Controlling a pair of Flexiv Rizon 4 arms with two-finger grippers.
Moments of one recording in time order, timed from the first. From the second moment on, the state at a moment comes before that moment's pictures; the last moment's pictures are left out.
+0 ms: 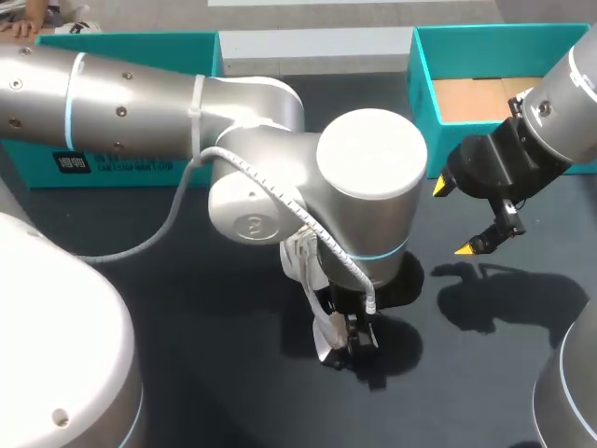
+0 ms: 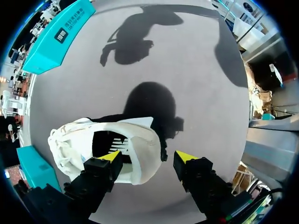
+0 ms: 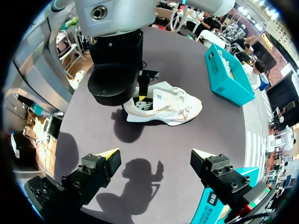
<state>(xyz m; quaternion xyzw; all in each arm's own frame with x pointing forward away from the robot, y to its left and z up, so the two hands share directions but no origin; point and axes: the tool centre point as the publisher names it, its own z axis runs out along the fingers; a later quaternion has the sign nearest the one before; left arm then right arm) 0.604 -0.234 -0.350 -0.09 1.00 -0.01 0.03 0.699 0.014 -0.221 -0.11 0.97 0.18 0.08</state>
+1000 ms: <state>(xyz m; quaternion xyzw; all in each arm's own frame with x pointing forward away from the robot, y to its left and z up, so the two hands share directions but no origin) 0.587 -0.226 -0.393 -0.12 0.99 0.02 -0.09 0.699 0.014 -0.221 -0.11 0.97 0.18 0.08</state>
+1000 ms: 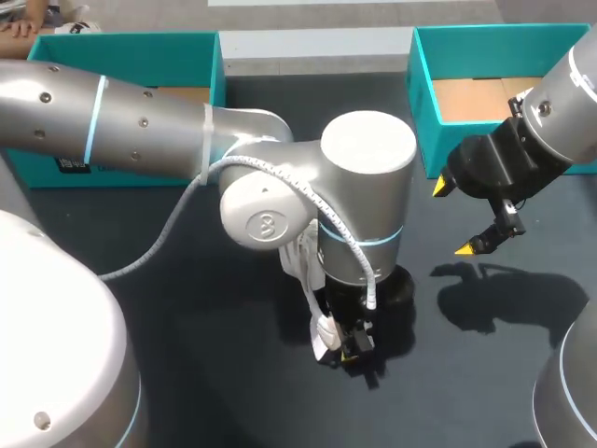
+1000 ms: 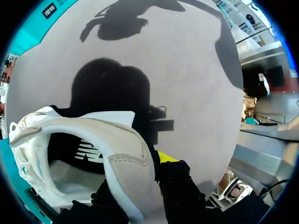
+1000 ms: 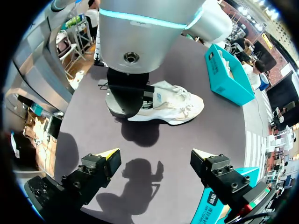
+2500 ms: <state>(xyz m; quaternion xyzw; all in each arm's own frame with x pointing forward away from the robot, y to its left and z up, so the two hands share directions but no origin) 0.628 -0.119 -0.114 -0.05 0.99 -0.01 -0.12 0.699 0.014 -0.221 -0.11 0.97 0.18 0.08</state>
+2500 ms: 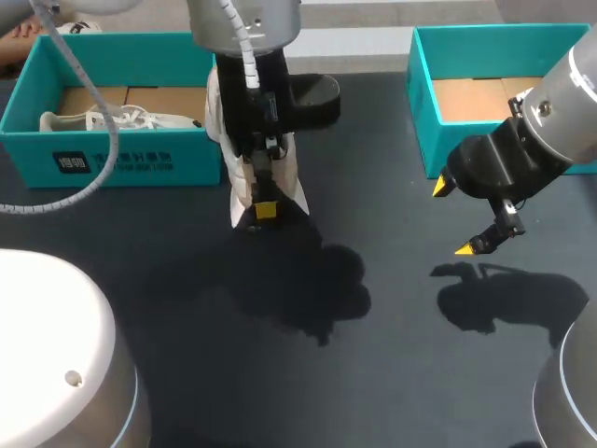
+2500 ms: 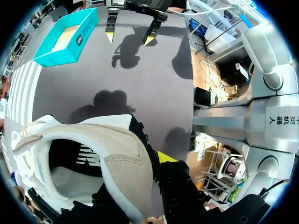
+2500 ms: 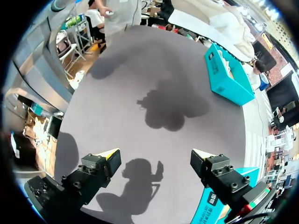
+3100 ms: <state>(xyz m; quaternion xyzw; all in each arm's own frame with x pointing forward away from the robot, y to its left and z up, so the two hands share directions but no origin) 0.725 0.003 -0.122 0.04 0.99 0.04 -0.11 0.698 0.014 -0.221 -0.11 0.97 0.18 0.08</state>
